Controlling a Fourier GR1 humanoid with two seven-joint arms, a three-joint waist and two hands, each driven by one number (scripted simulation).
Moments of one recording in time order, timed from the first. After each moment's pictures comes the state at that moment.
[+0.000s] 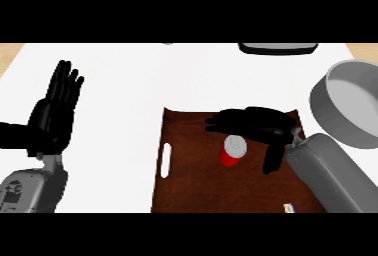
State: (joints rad) left arm -0.23 0.25 0.00 -1.57 0.20 0.19 0.03; right arm -0.54 -0.39 0.45 -1.32 0.75 0.51 -0.53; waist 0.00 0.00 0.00
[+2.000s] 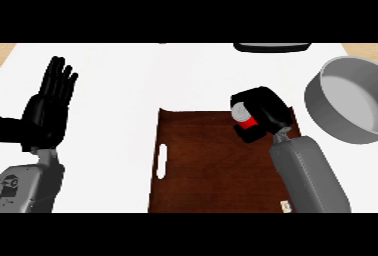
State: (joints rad) left arm -0.27 0.22 0.10 -1.53 0.15 0.12 0.03; right arm -0.49 -0.09 0.10 -1.25 1.11 0.18 -0.13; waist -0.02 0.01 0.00
